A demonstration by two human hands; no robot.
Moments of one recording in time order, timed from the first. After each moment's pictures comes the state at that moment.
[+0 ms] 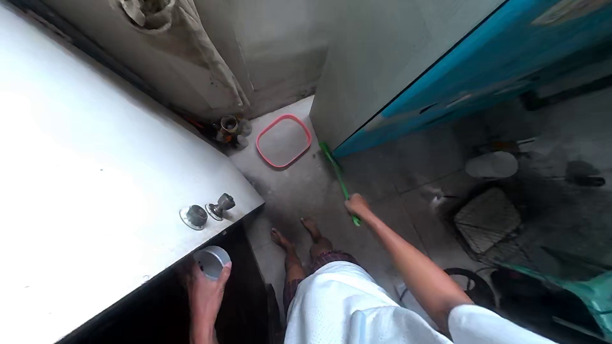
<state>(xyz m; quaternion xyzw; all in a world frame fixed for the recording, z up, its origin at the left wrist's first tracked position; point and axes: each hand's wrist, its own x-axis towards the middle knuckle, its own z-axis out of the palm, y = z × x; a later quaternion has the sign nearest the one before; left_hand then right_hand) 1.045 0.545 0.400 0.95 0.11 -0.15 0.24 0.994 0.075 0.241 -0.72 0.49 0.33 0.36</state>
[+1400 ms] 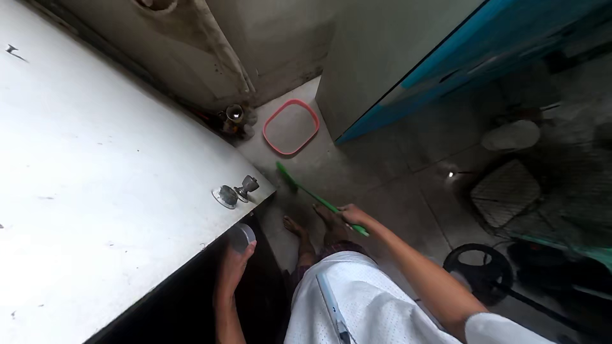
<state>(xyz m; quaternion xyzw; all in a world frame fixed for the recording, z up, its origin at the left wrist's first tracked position) 1.078 0.564 0.392 0.92 0.01 -0.28 0.26 0.941 0.181 0.217 -0.61 0.42 0.40 0.53</state>
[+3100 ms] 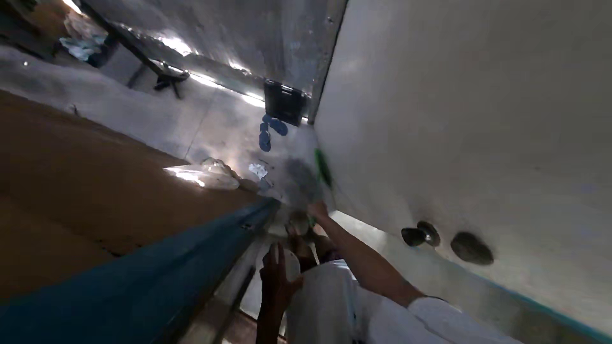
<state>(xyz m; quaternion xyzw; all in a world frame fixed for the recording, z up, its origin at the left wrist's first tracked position) 1.043 0.625 0.350 0.89 0.24 -0.26 0.28 1.272 0.513 0.202 -0.83 0.11 0.49 0.25</state>
